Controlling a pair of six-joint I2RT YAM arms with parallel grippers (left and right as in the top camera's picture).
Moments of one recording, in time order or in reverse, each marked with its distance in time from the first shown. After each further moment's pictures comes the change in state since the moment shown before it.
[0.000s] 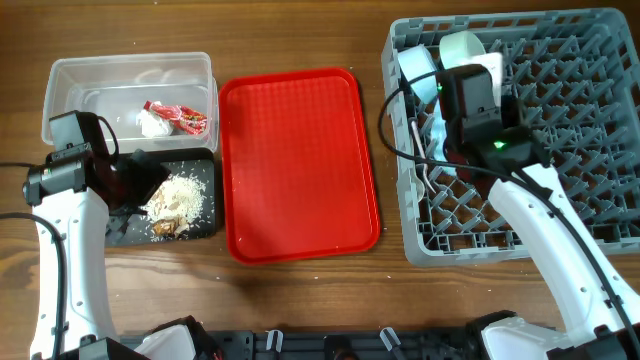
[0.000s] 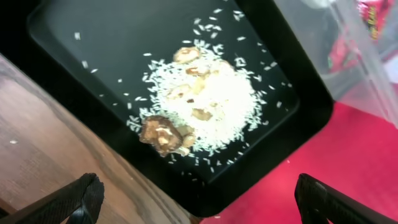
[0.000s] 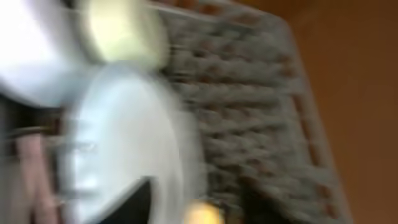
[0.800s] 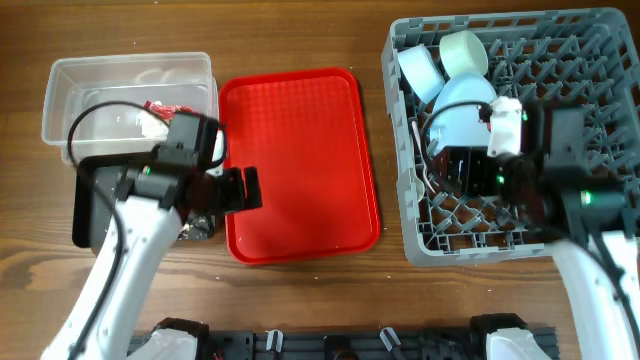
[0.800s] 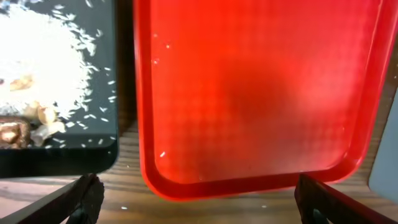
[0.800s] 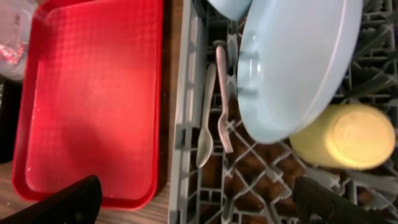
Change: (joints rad) left arm -0.526 -0.097 -0.068 0.024 0.085 0.253; right arm -0.238 -0.323 -0.054 -0.320 -0.879 0.065
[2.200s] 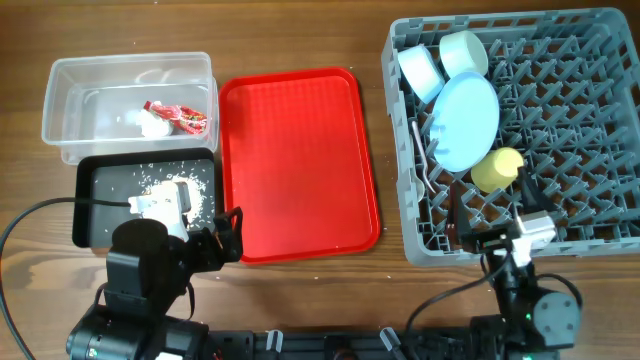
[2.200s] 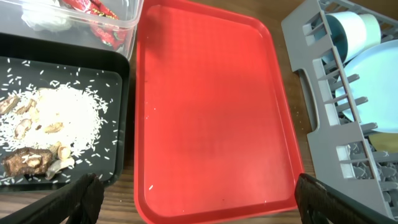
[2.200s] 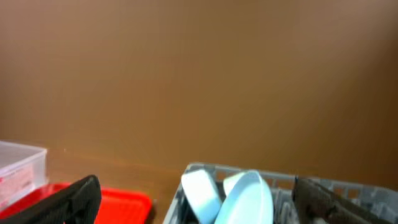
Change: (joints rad) left arm 0.000 -0.719 -0.267 0.142 -0.030 -0.045; right arm 0.009 -1.062 -1.023 1.184 0.072 -0.122
